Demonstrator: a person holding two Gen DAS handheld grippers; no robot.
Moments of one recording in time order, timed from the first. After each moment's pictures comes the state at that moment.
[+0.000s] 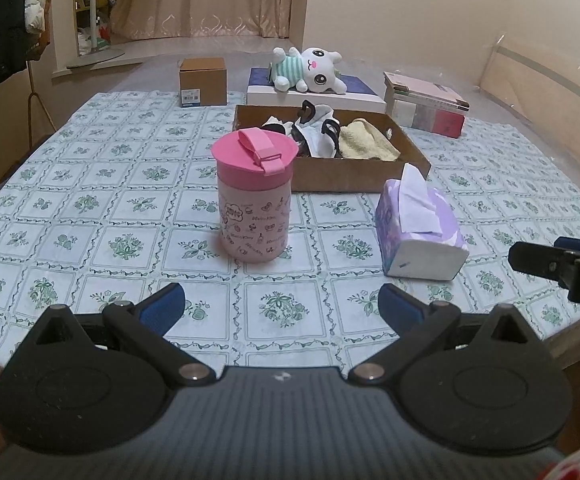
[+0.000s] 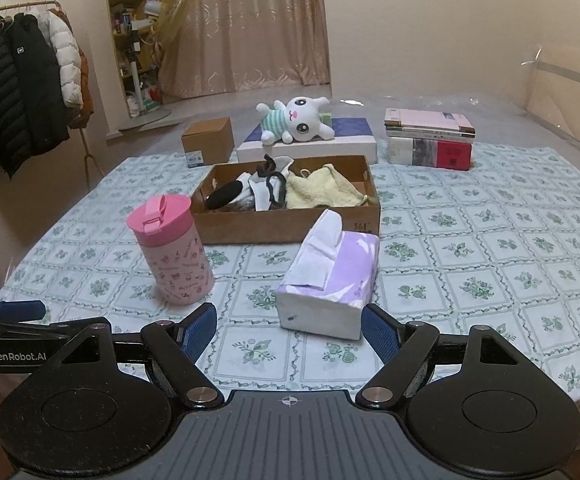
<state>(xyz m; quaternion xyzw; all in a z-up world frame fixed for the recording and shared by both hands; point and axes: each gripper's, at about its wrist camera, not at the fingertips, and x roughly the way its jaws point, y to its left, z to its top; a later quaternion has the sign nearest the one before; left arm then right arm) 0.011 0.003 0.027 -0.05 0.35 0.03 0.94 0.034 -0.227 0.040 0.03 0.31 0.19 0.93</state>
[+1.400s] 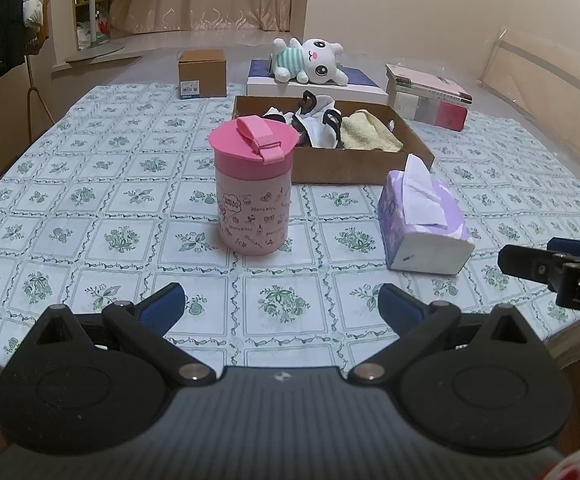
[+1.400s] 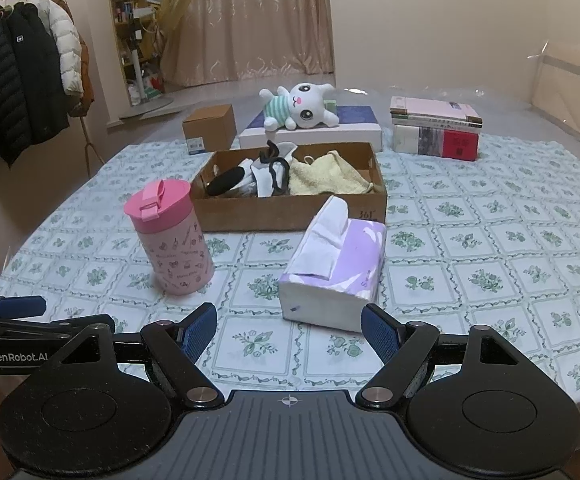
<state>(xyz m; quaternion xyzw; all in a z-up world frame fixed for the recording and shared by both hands) 0.018 0.003 0.017 -0.05 0.36 0.03 0.93 0.041 -0.221 0.027 0.02 0.32 0.19 0.93</state>
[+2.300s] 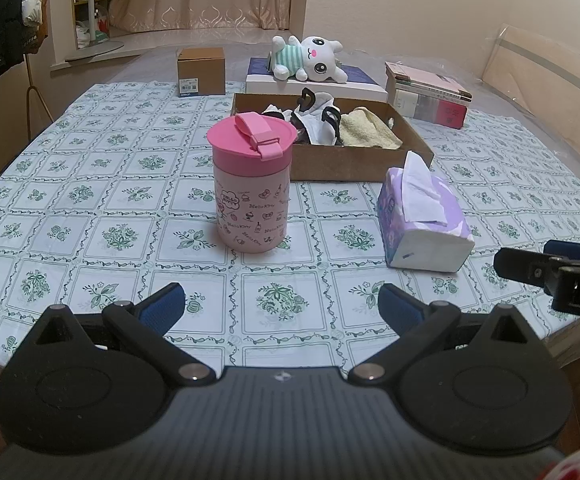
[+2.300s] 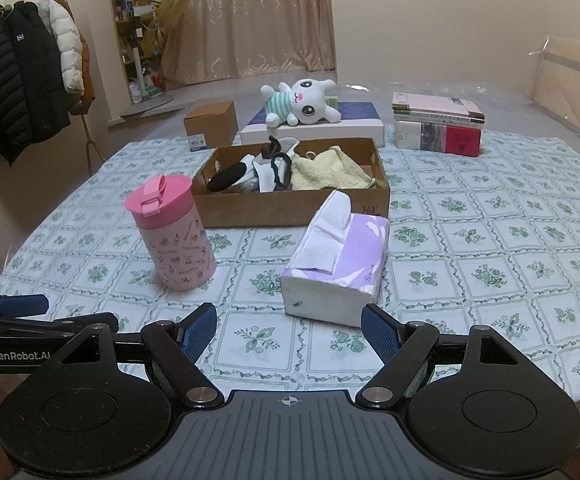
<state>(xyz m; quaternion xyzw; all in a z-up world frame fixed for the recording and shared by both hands) 0.018 0.002 0.016 -0.05 0.36 0.03 0.93 0.041 -0.218 0.023 0.02 0.33 0.19 0.93</state>
